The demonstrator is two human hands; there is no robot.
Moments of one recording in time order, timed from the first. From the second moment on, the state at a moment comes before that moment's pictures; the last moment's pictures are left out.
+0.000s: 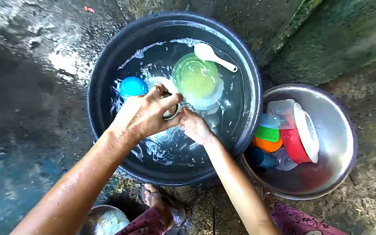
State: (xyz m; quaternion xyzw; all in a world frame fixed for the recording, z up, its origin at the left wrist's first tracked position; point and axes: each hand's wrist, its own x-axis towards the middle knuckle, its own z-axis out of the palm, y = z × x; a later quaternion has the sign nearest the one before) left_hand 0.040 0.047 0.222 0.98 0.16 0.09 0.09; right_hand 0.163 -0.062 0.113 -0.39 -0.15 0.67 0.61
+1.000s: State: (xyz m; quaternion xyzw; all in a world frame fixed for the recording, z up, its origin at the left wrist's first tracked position) left_hand 0.057 0.055 0.166 0.70 0.17 0.15 0.67; right_hand 0.354 -0.238 0.097 -0.88 -0.22 0.41 -0.04
